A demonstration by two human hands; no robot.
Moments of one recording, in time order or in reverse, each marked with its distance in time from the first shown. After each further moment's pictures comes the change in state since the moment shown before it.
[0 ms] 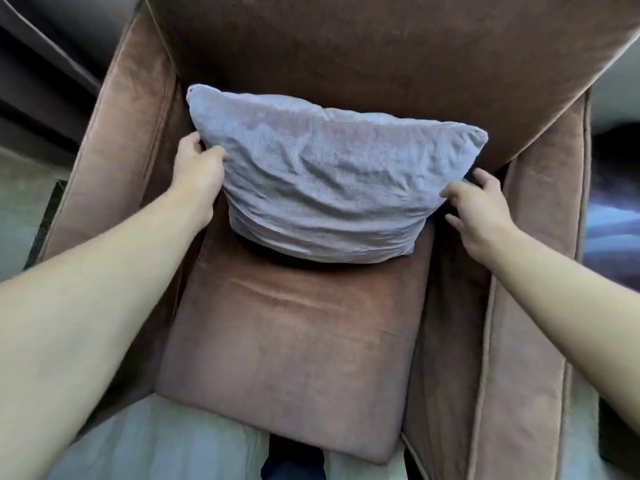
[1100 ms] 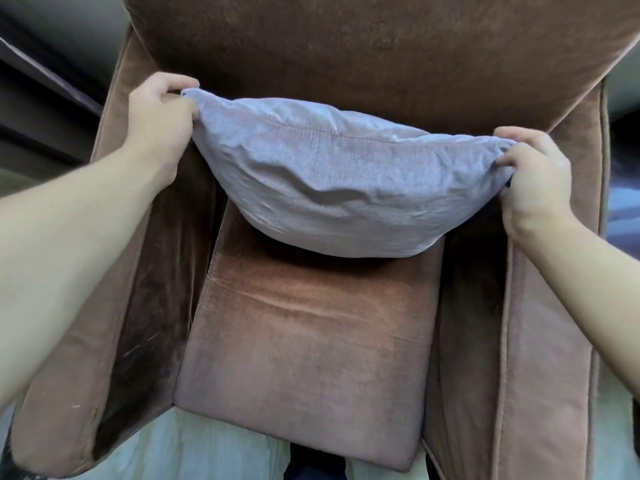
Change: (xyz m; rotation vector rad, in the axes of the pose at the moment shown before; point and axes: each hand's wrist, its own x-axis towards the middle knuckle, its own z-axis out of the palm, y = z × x) left_hand 0.042 0.077 -0.019 0.174 0.015 0.403; right_hand 0.009 -0.043 -0.020 0.114 0.113 -0.322
